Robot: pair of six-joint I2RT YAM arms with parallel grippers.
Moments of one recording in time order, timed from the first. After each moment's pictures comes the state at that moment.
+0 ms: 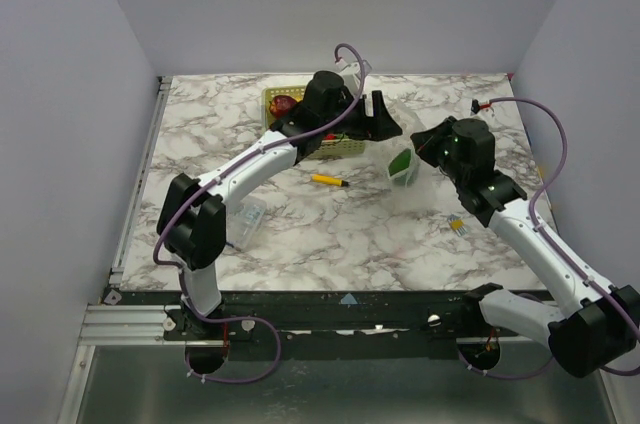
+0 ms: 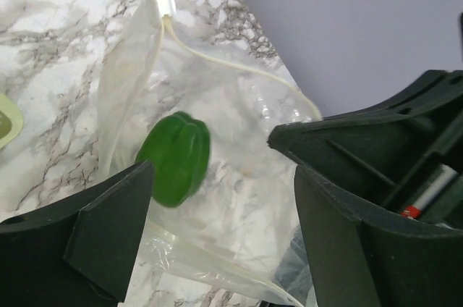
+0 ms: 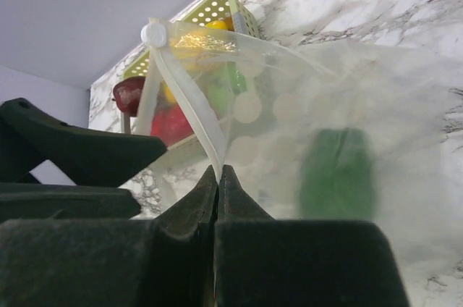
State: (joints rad) left arm -0.67 1.83 1.57 -0.05 0.43 -0.62; right arm 0.39 1.09 0.91 -0.16 0.22 0.80
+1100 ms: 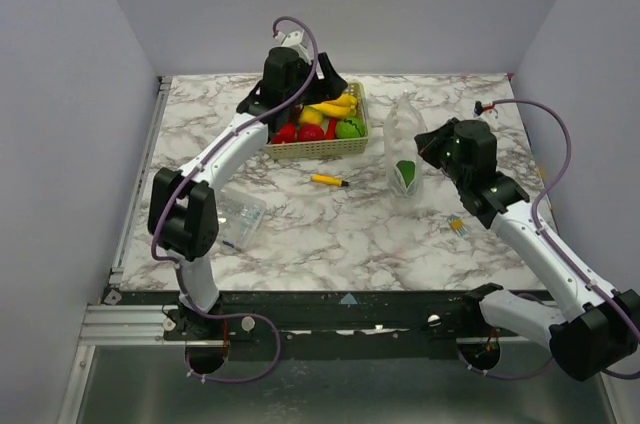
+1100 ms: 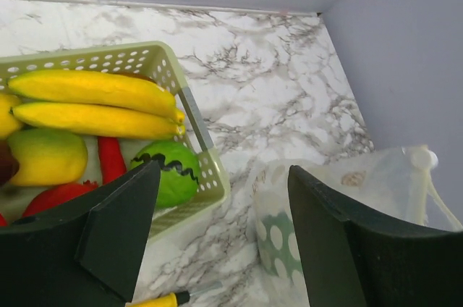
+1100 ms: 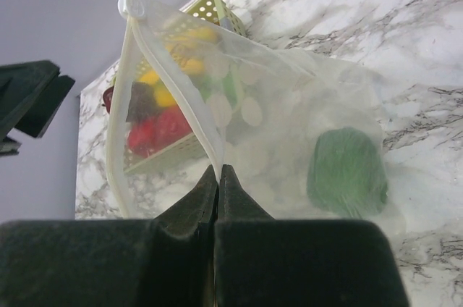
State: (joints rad) left arm -0.45 1.78 1.56 -0.03 0.18 -0.57; right arm 0.39 1.07 0.91 -0.19 0.25 0.78
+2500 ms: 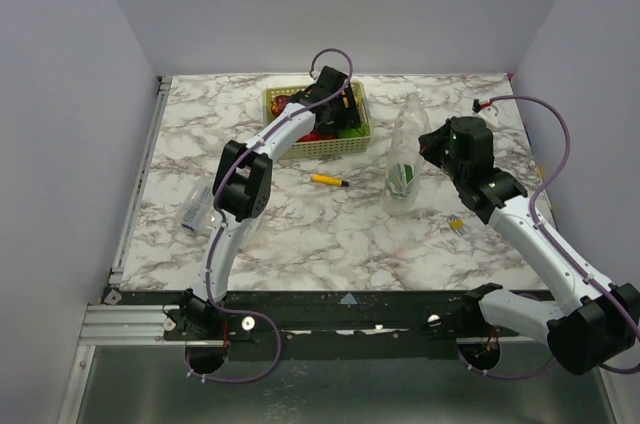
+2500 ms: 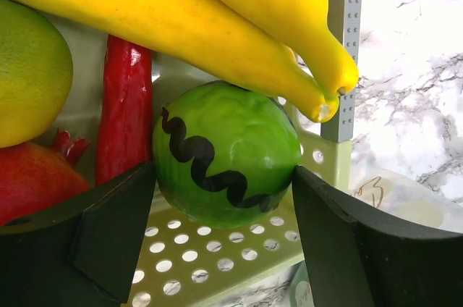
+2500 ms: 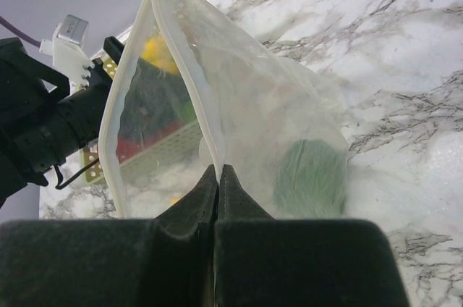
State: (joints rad) left arm -0.52 2.40 2.15 -0.56 0.03 -0.73; right arm 0.39 1.10 0.94 -0.23 0.31 0.73
